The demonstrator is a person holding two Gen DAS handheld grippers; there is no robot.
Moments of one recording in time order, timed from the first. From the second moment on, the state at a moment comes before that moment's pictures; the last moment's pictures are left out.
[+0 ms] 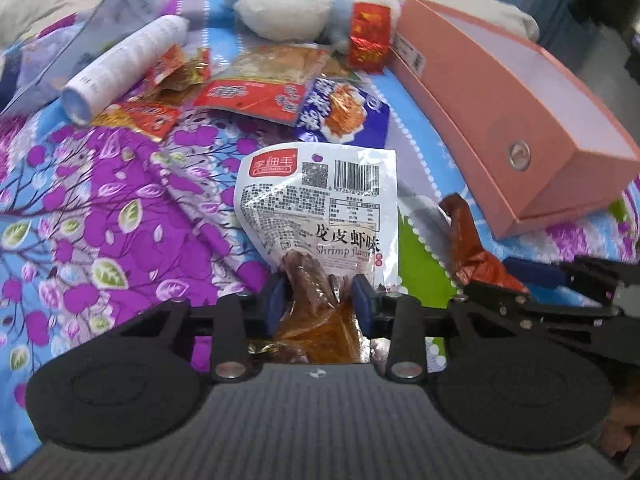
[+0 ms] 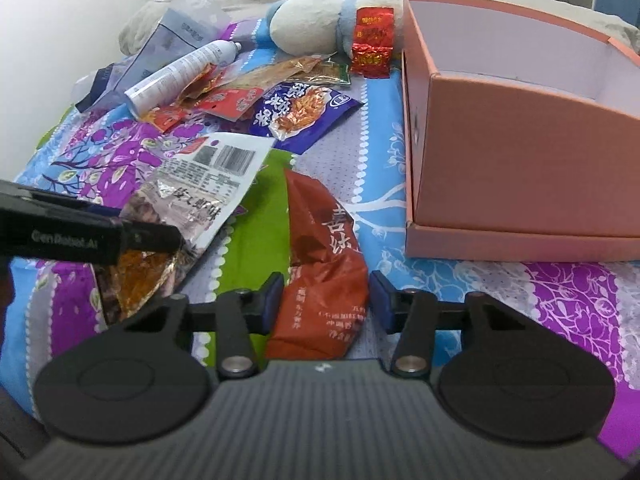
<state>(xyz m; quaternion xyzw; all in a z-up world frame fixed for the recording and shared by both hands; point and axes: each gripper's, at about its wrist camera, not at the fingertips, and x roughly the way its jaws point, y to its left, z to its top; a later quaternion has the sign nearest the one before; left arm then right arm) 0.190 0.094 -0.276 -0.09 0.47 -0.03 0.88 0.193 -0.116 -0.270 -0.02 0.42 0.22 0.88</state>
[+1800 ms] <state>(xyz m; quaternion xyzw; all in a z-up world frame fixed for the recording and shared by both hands) 0.301 -0.047 -0.137 -0.12 0.35 -0.12 0.92 0.236 -0.265 -0.148 0.04 0.26 0.08 0.96</state>
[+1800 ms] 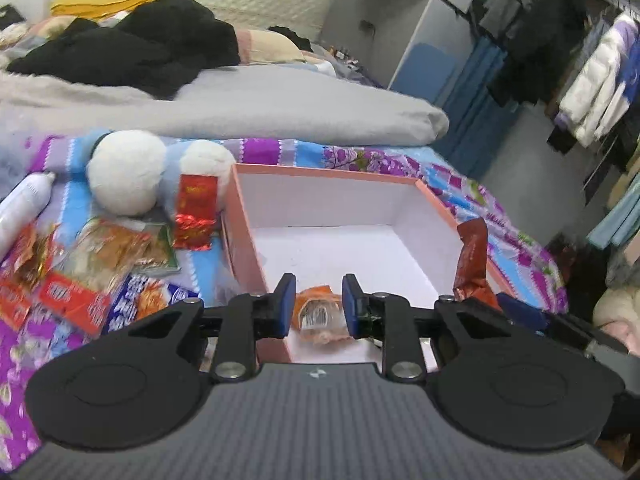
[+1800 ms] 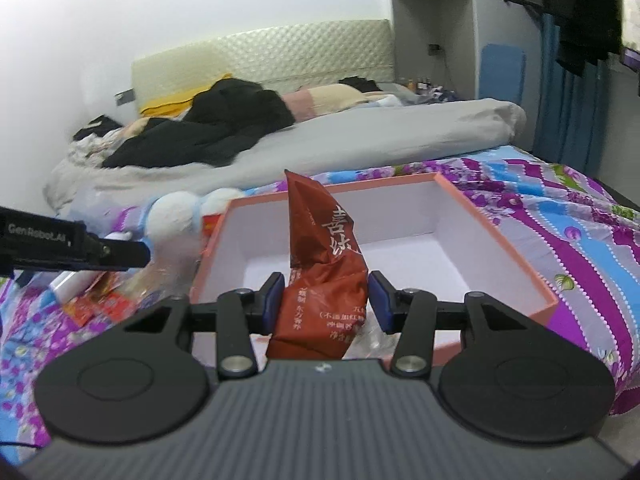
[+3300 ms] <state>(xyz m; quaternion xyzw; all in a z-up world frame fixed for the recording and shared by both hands) 0.303 -0.044 -0.270 0.14 0.44 -0.17 0.87 0.291 -0.274 -0.206 0.06 0.34 0.10 0.93</state>
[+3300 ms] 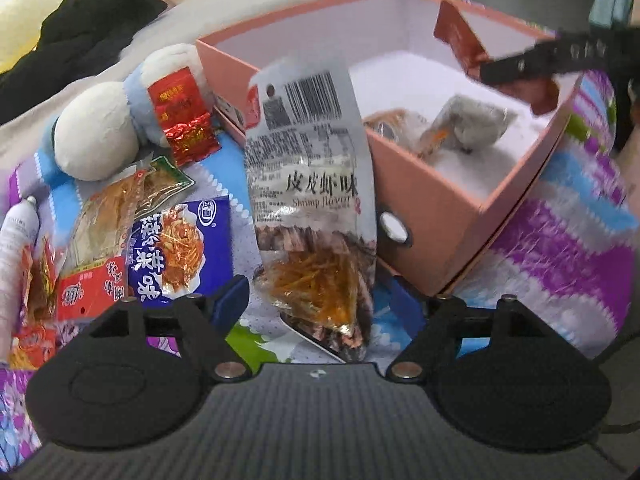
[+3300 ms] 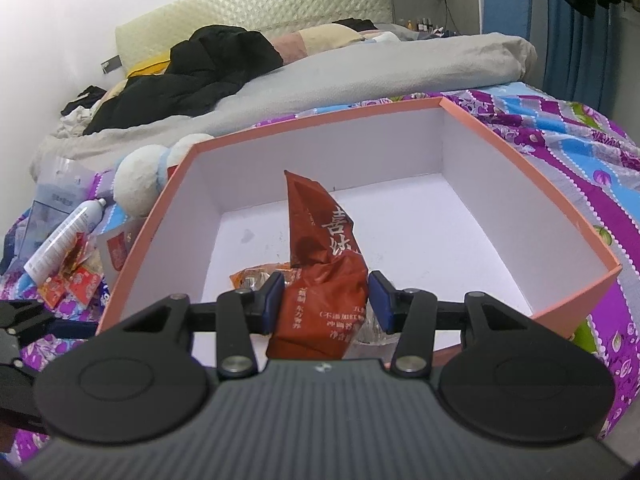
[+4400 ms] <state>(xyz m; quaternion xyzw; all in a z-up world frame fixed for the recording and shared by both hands) 0.270 -0.026 -0.206 -0.01 0.38 -0.09 0.92 0.284 -0.260 -0.199 0.06 0.34 0.10 0.93</state>
